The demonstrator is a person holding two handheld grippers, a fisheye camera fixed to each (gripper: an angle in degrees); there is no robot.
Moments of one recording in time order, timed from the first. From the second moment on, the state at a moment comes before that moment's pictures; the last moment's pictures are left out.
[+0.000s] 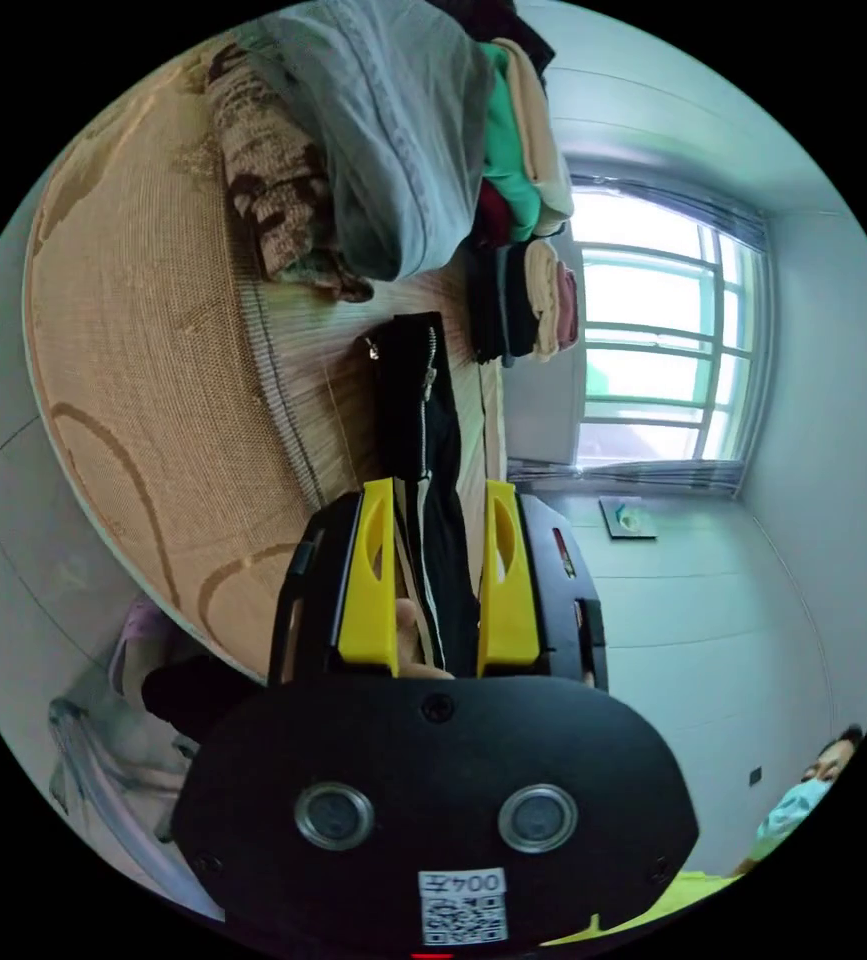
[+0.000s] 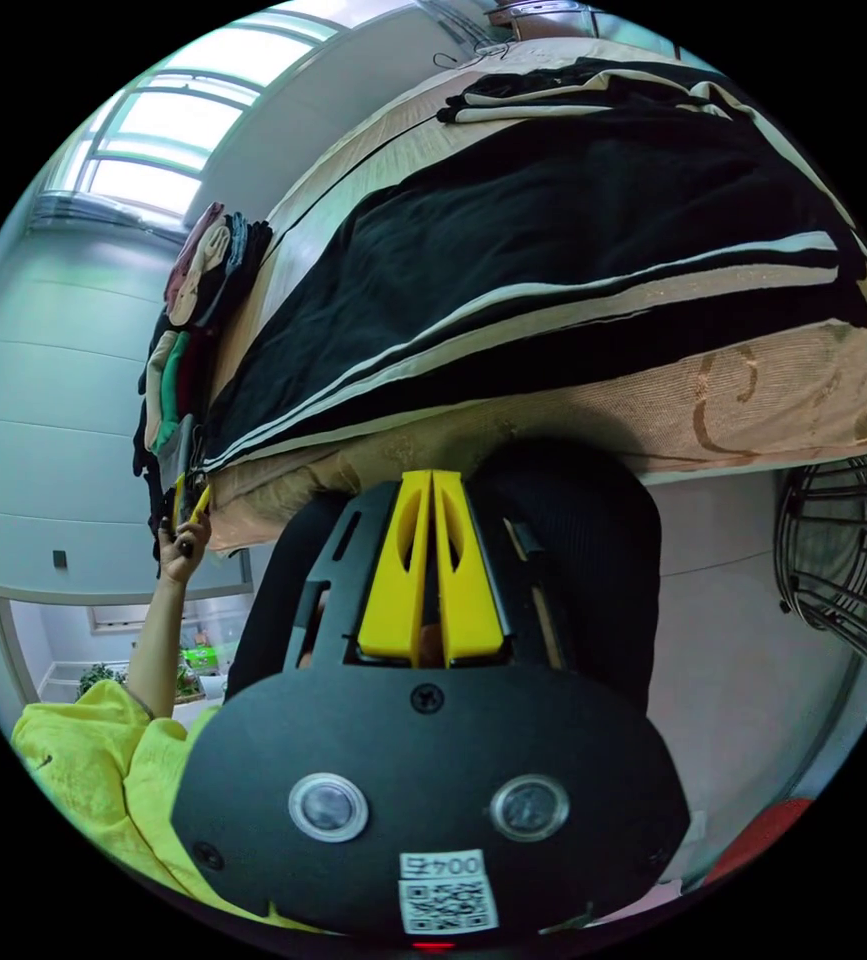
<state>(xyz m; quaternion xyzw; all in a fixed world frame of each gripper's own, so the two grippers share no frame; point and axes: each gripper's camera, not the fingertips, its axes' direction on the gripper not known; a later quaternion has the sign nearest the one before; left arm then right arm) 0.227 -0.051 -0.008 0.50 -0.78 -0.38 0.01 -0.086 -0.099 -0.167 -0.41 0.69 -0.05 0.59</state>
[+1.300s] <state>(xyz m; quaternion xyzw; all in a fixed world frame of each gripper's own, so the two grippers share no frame) 0.129 0.086 -0.047 0.13 -0.91 -0.40 0.05 -0.092 -0.065 -0.162 -0.40 0.69 -0.05 0.61</state>
